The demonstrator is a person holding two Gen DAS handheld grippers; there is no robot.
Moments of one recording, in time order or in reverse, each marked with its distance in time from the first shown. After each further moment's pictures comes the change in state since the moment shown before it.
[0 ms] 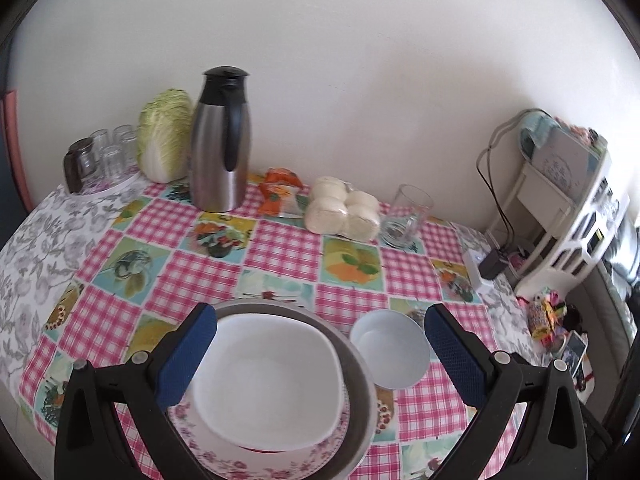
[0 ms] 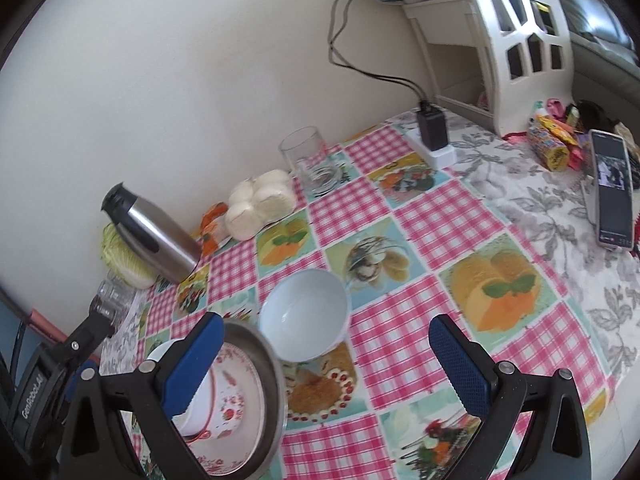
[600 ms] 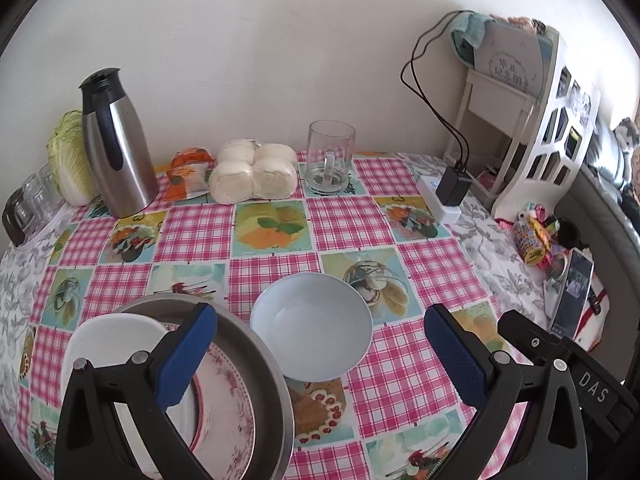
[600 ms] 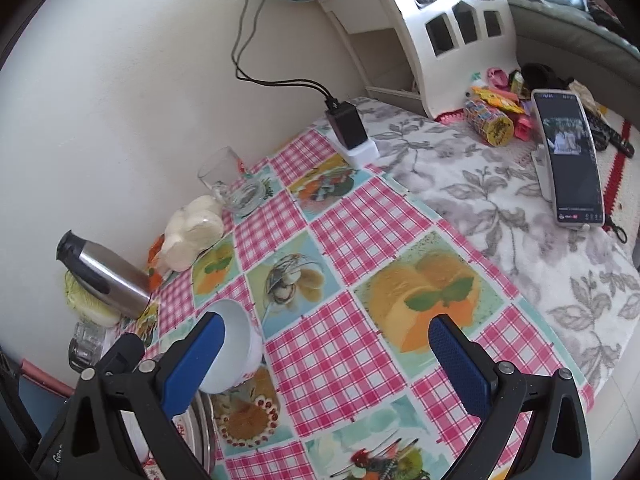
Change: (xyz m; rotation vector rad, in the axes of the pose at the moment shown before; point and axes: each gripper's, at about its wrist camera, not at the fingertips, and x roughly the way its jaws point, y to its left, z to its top) left arm 0.069 -0.104 -0.030 0.259 0.120 -0.058; right arm 0.020 -0.089 0.012 0.148 -0.003 -0.085
